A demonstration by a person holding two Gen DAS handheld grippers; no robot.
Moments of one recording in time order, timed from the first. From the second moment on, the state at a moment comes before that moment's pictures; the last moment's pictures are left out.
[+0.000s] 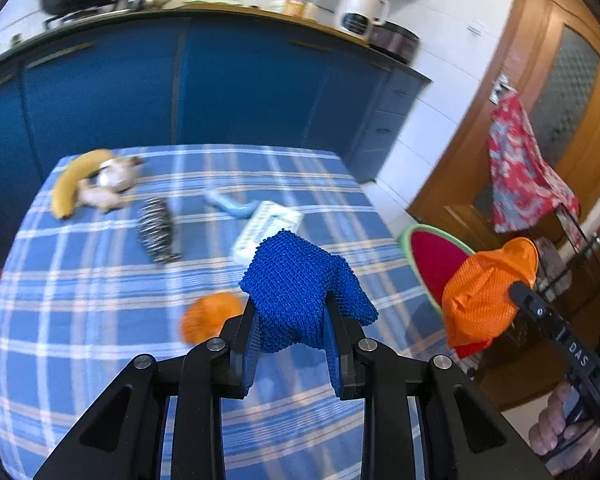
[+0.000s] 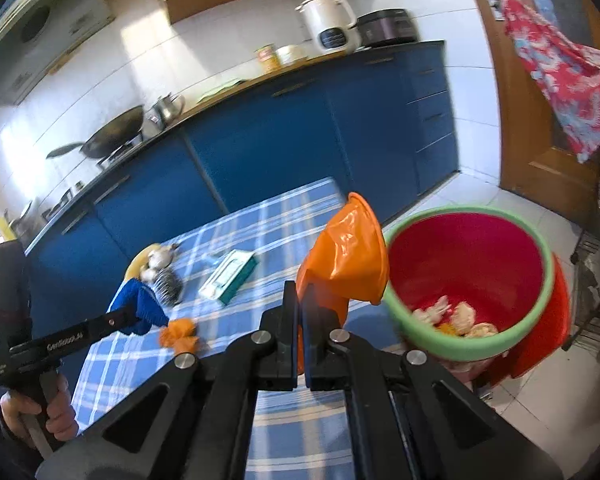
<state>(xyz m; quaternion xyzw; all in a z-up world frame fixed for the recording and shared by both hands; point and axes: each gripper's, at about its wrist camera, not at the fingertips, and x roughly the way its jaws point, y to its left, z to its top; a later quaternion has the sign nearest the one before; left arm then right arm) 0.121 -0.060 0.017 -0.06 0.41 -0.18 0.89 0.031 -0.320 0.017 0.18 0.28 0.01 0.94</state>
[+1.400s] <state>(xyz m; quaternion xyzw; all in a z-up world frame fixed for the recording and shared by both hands) 0.156 -0.302 -0.021 0.07 0.42 -0.31 0.85 0.021 -0.471 -0.061 0.29 0.30 -0.13 0.90</state>
